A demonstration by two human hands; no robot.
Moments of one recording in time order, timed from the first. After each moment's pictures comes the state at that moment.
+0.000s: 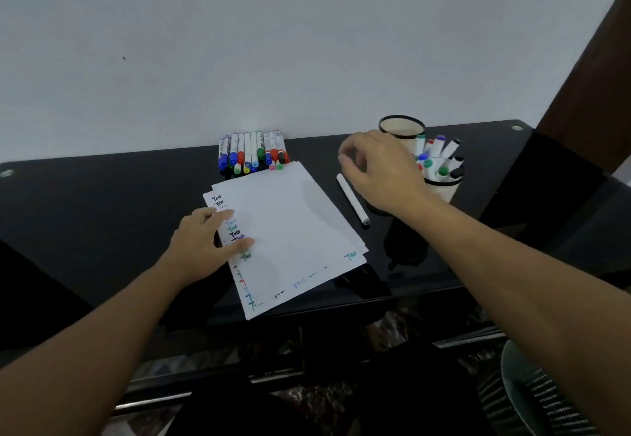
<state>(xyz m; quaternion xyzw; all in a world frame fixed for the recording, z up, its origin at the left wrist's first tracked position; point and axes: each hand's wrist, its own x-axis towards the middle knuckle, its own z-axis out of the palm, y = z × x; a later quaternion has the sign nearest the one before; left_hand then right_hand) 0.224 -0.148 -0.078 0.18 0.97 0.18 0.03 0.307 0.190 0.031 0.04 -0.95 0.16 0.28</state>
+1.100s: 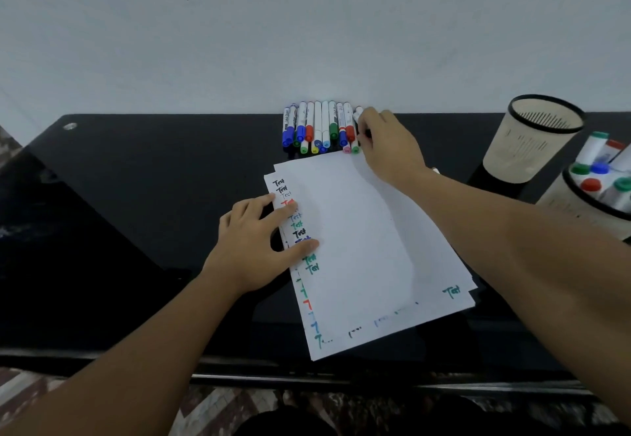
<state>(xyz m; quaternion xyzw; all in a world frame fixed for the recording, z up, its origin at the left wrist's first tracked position) 0.213 -0.164 -0.100 0.16 0.97 0.18 -0.02 0.104 0.121 -0.064 0.08 -0.95 0.17 0.24</state>
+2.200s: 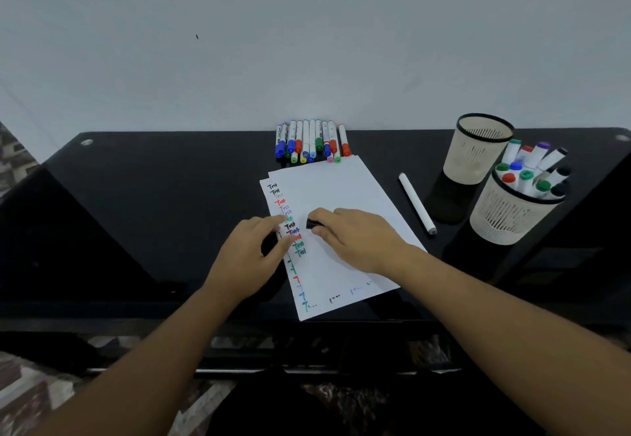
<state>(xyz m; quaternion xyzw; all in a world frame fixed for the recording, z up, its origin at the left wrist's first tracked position) 0.265 -0.162 -0.095 0.19 0.92 0.32 -0.09 0.272 0.076 -0.059 0.20 -0.97 0.10 0.01</state>
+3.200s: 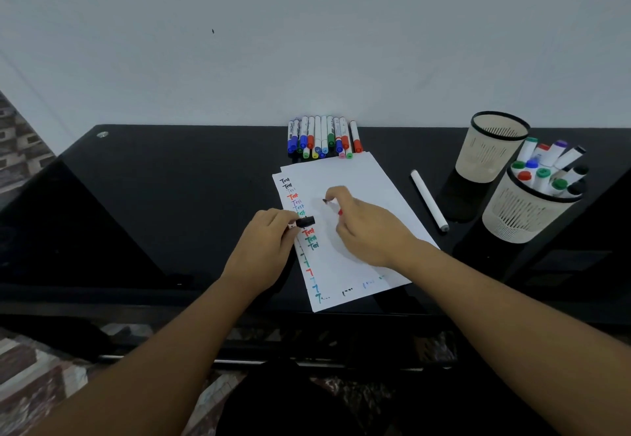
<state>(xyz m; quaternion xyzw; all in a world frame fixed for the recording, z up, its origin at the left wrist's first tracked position) 0.265 -0.161 -0.099 0.23 0.92 0.27 -0.15 0.279 0.067 -0.049 0.18 -0.96 0.20 0.02</state>
